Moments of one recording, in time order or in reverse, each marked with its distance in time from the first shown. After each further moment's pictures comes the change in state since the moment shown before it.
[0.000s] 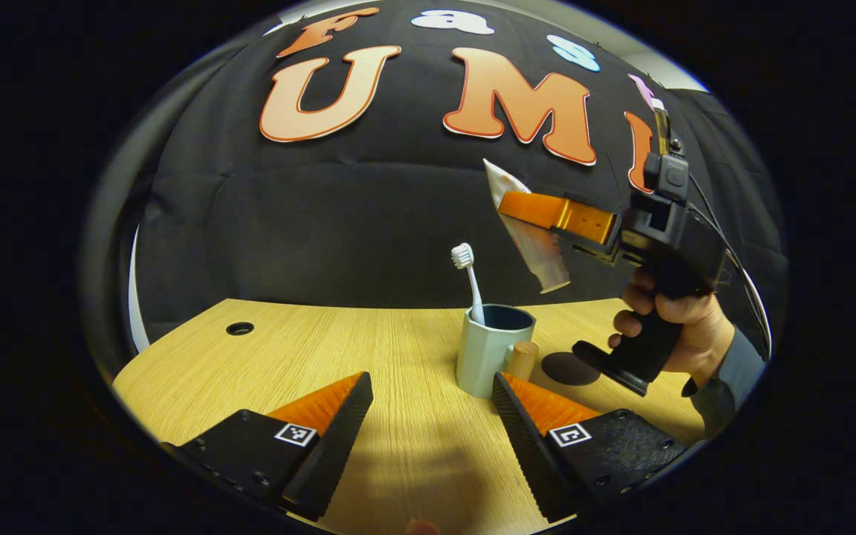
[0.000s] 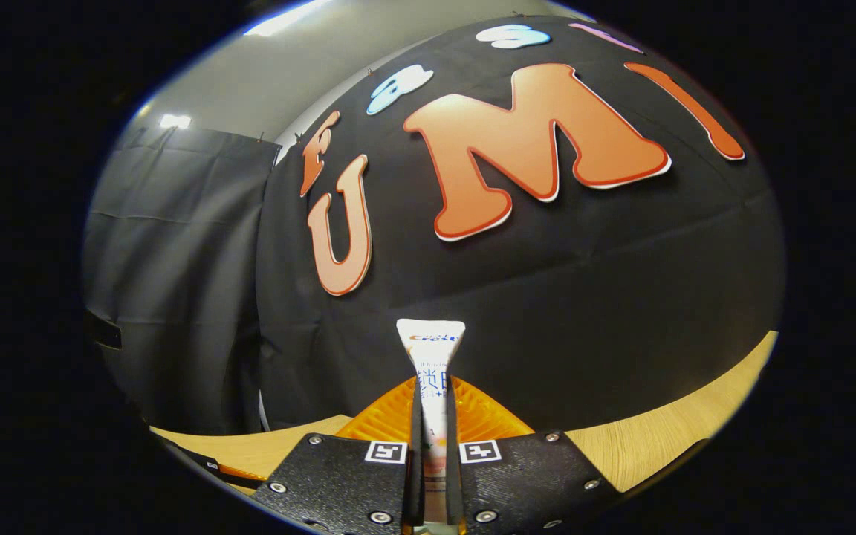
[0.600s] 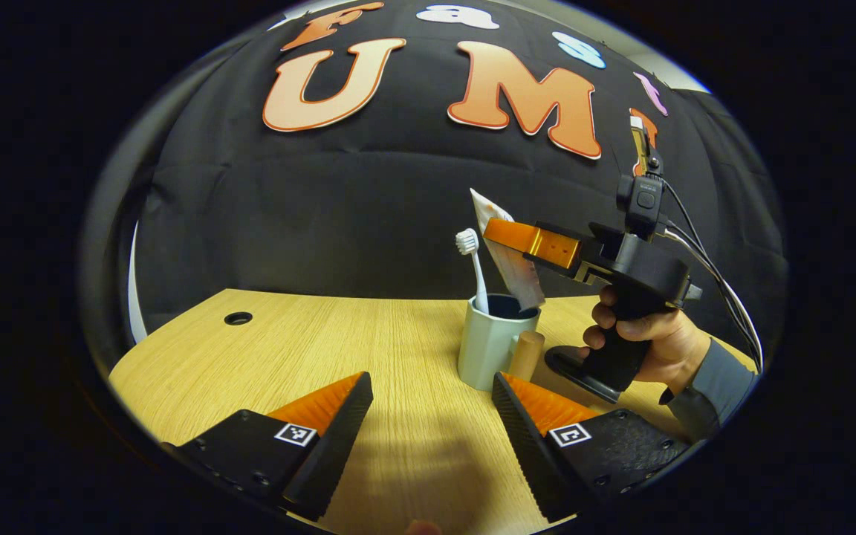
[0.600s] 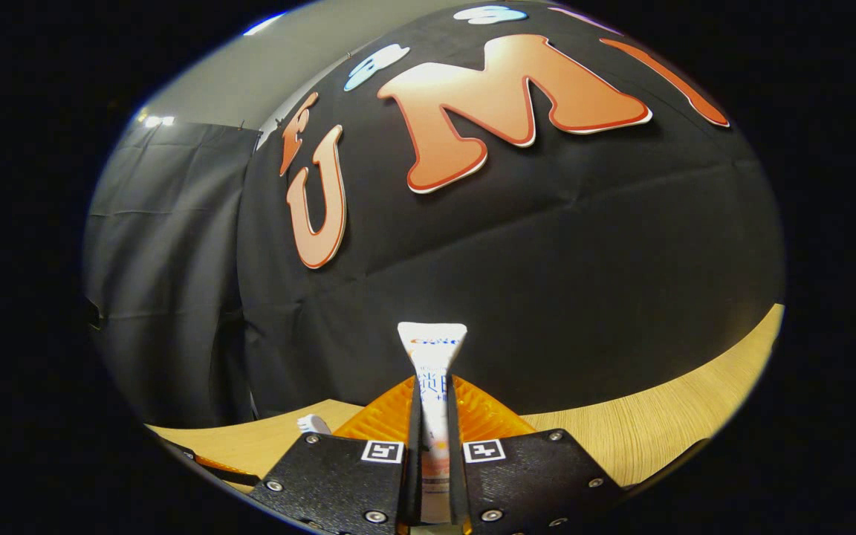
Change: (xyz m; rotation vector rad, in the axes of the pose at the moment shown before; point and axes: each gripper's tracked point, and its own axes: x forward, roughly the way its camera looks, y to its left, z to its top) left arm 0.003 0.001 -0.010 -0.015 0.031 0.000; right arm 0.012 -0.019 -0.044 0.034 0.089 -0.031
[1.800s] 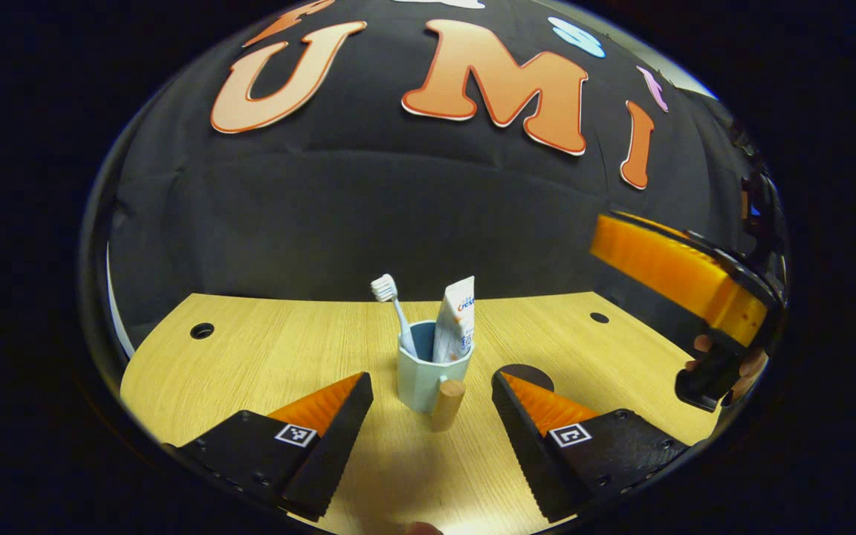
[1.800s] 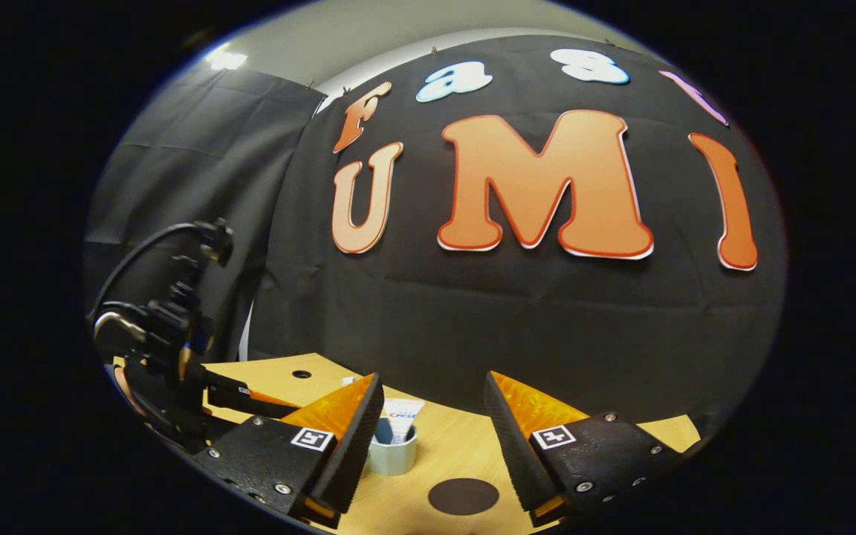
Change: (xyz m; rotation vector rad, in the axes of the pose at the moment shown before) left arm 0.025 -0.073 0.058 -0.002 0.179 -0.091; right arm -0.149 -0.017 0.112 -0.341 0.070 -0.027
